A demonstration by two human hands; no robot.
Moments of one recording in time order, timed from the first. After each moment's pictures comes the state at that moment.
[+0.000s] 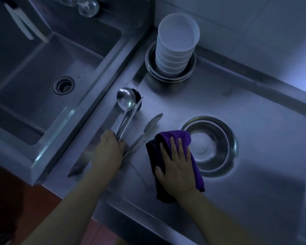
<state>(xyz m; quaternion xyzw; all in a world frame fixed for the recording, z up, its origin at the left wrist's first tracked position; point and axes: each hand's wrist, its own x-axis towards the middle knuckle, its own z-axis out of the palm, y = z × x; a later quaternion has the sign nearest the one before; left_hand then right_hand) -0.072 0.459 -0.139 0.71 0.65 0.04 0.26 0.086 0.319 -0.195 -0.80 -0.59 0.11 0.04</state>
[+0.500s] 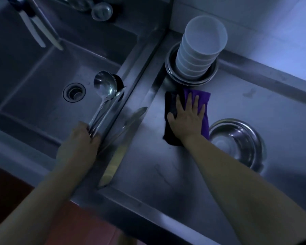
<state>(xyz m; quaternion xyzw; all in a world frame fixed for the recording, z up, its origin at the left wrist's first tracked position) -0.178 0.548 -0.091 0.72 0.65 0.06 0.23 0.102 0.498 -0.207 -0.88 -0.46 0.07 0.02</state>
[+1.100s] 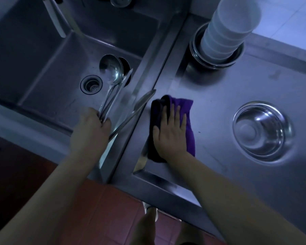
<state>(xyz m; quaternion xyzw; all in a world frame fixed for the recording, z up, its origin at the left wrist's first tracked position) -0.245 0.577 -0.092 0.71 0.65 0.09 0.26 -0.078 0.484 -0.199 -0.86 -0.50 0.09 0.07</state>
